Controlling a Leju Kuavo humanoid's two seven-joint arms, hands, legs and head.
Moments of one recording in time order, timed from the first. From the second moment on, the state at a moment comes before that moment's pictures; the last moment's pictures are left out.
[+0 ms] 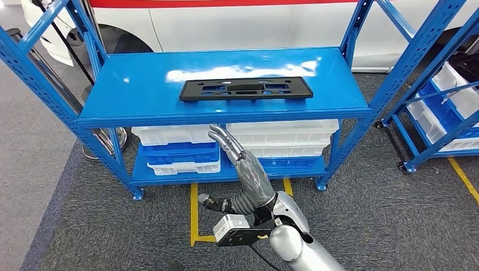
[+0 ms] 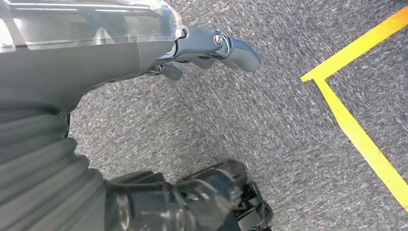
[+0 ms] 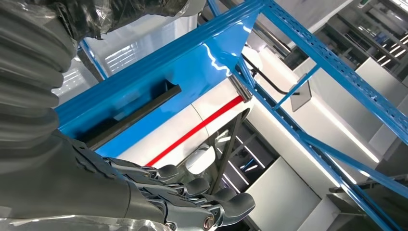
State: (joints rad) left arm -0.16 -0.08 -1.47 -0.16 1.15 0.47 -0.34; right arm -0.38 0.06 0.69 -1.50 0.34 -0.20 -0.47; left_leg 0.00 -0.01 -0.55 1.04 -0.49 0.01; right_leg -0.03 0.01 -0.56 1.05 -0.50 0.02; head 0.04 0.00
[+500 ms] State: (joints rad) left arm -0.16 -0.08 -1.47 -0.16 1.16 0.39 -0.39; right arm -0.38 0.04 0.69 -1.47 0.39 -0.21 -0.45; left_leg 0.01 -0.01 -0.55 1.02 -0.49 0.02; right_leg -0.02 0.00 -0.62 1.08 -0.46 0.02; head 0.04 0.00
